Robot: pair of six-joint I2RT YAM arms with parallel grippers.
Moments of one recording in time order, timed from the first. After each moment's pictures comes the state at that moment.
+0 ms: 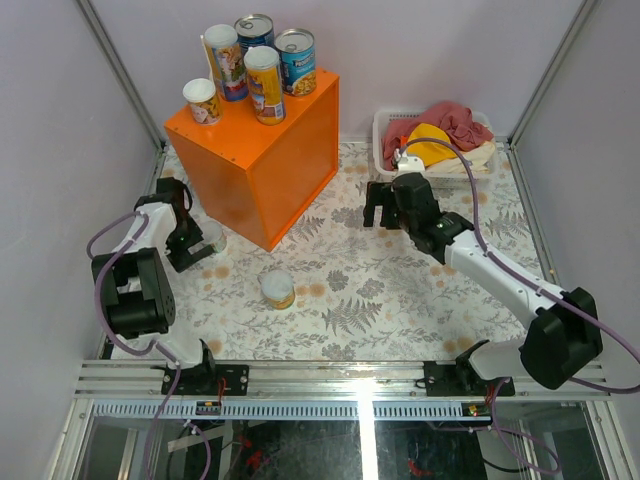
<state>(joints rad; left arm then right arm) 0.21 1.60 1.12 -0.86 -0.13 -2.07 0.57 1.35 1.06 -0.29 0.22 0.38</state>
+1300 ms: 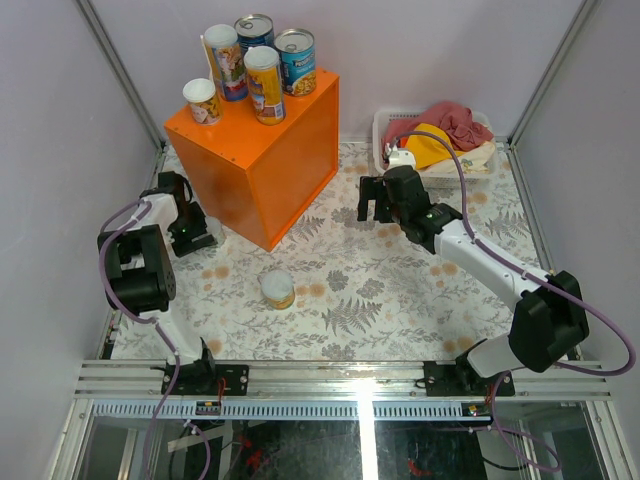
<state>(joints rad) 0.23 1.79 1.21 -0.74 0.02 -1.86 0.57 1.46 1.13 -0.27 0.22 0.36</state>
